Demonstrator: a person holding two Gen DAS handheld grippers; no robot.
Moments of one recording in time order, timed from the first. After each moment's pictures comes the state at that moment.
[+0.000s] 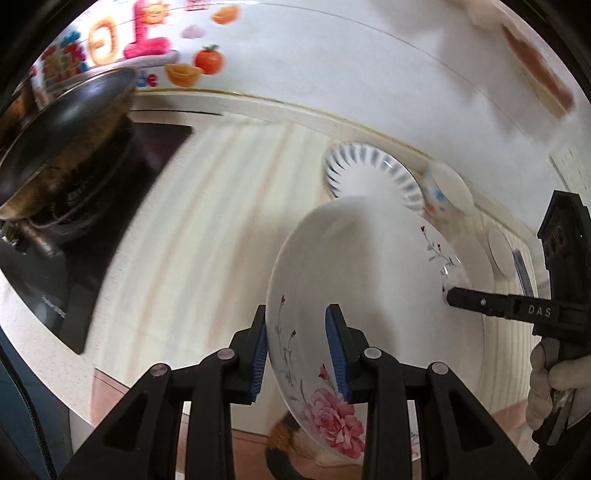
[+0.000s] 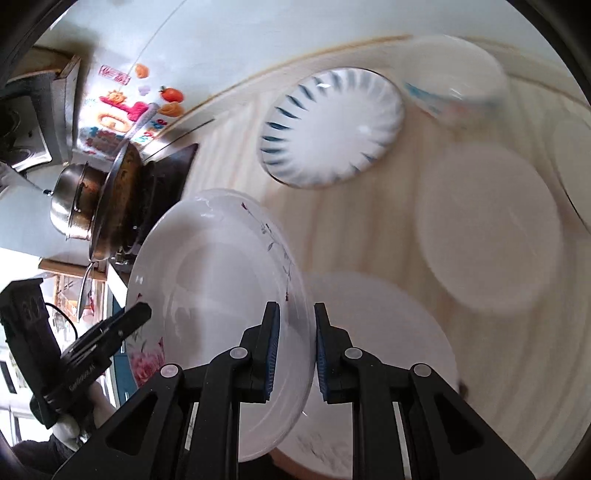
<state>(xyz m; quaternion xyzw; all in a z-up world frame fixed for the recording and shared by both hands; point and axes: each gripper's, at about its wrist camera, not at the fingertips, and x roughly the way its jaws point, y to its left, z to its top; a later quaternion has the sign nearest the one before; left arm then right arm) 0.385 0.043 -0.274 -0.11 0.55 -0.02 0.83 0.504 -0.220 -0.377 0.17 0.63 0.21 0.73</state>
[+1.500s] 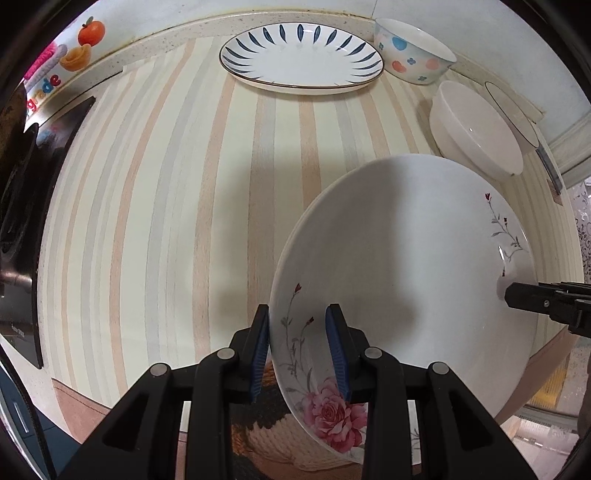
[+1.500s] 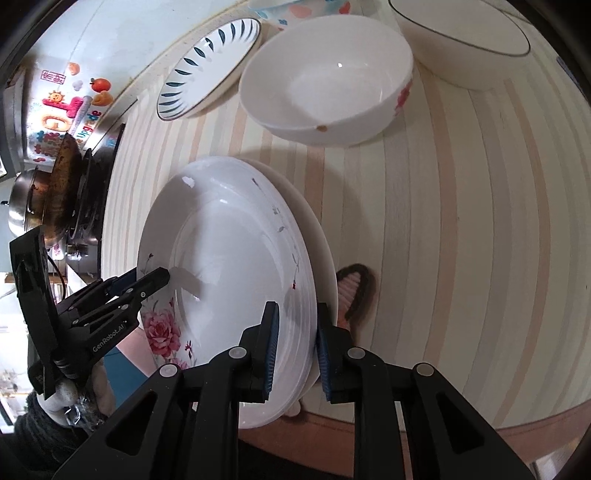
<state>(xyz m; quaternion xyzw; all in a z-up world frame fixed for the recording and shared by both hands) 0.387 -0.050 -0.372 0.01 0.63 -0.08 0.77 0.440 -0.285 -0.433 0.16 0.68 0.12 0.70</state>
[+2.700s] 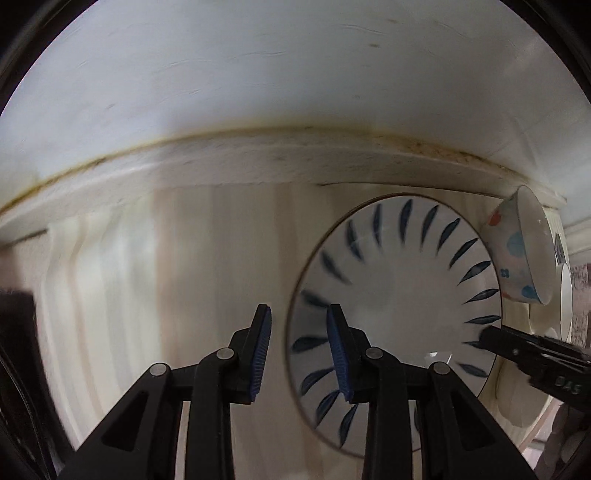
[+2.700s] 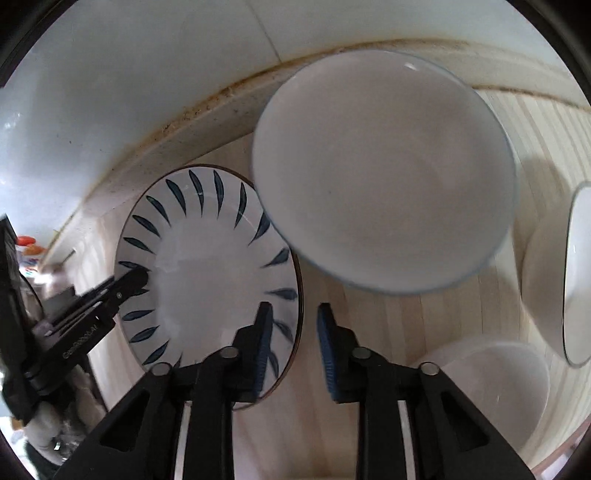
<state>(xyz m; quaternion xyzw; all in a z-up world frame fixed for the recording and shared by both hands) 0.672 0.008 -0.390 0.00 0.62 -0.15 0.77 0.688 -0.224 -0.445 0.19 0.65 -0.03 0.73</state>
